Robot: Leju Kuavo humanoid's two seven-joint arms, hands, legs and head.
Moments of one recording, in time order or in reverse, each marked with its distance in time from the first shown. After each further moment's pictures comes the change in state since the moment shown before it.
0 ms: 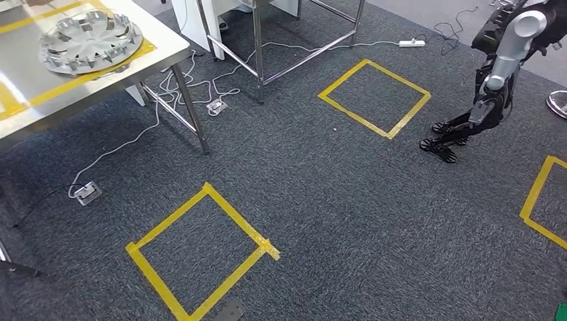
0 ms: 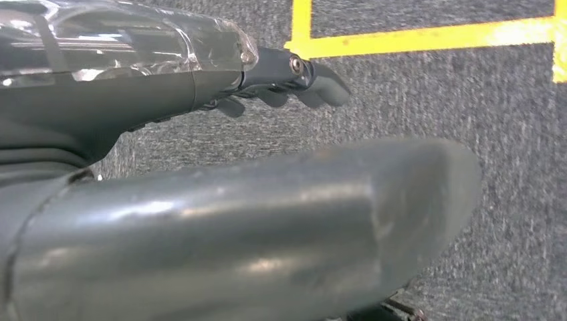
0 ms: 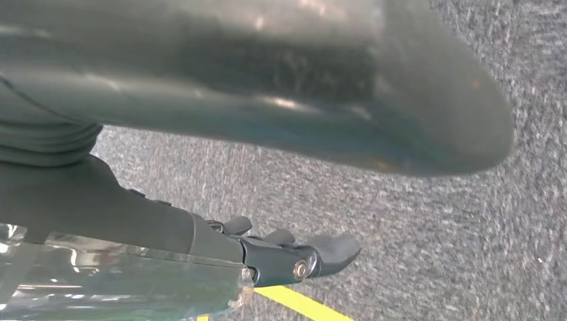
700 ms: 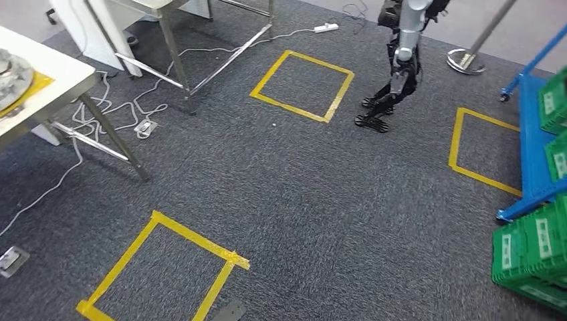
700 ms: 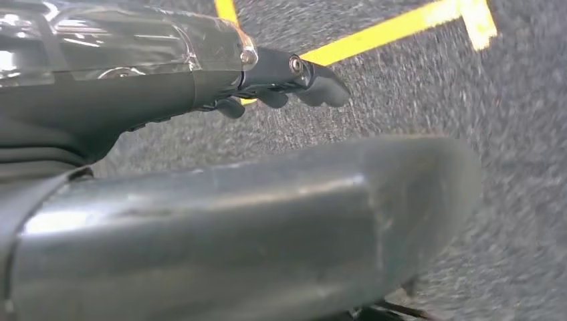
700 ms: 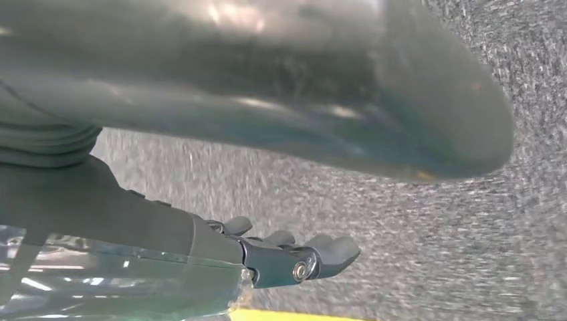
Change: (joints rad) left arm -0.001 0.004 -0.015 0.001 -0.009 -0.006 0.015; right arm -0.039 0.003 -0.001 0.008 0.000 0.006 -0.001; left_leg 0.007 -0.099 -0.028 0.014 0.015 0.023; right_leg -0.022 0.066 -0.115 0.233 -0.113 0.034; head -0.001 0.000
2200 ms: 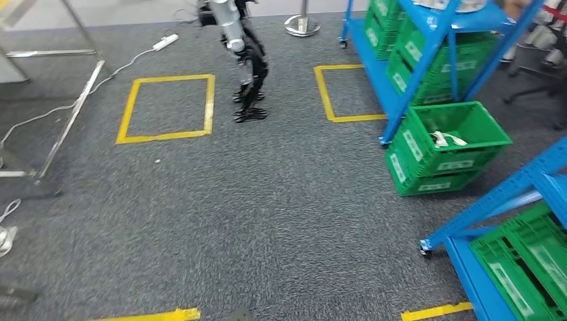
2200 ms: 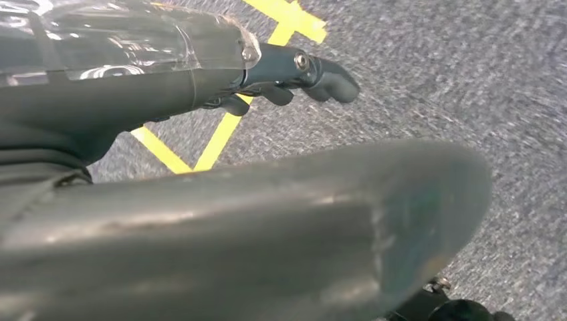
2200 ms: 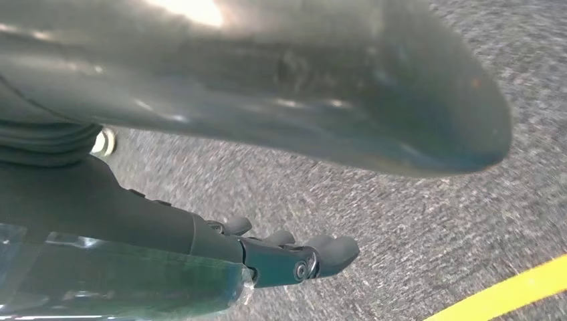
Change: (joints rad) left arm 0.006 0.006 -0.043 -0.001 -0.041 -0.053 0.031; right arm -0.018 0.001 0.004 0.014 0.036 -0.004 0.039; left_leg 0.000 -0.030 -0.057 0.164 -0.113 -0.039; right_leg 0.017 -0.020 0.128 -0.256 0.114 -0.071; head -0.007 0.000
